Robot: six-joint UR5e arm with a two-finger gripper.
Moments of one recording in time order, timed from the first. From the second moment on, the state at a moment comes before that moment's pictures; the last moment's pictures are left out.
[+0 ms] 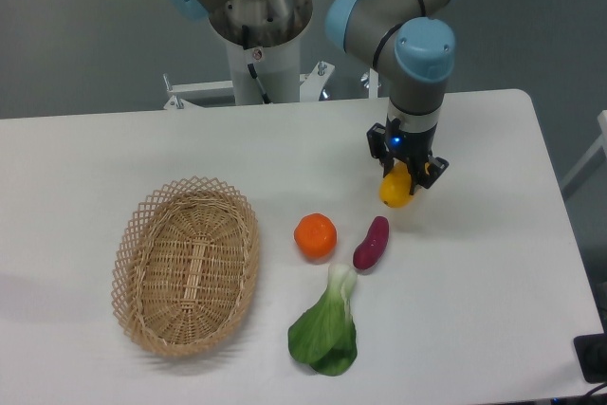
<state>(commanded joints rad) 2.72 -1.80 -2.01 -0.81 1.52 1.38</state>
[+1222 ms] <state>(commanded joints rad) 2.72 -1.80 -2.05 -0.80 1.51 1.39</state>
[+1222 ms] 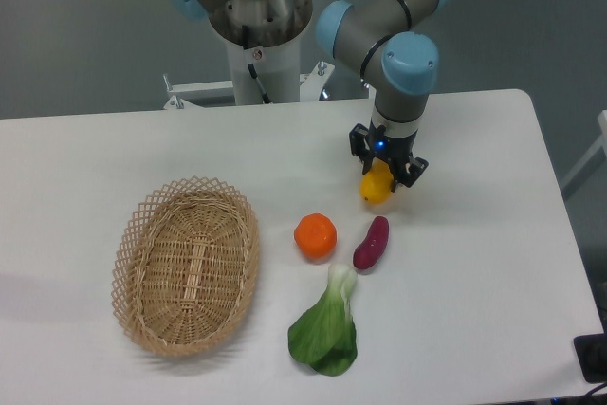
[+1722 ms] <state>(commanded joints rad) 2.72 -1.79 -1.92 -0.84 1.50 1.38</state>
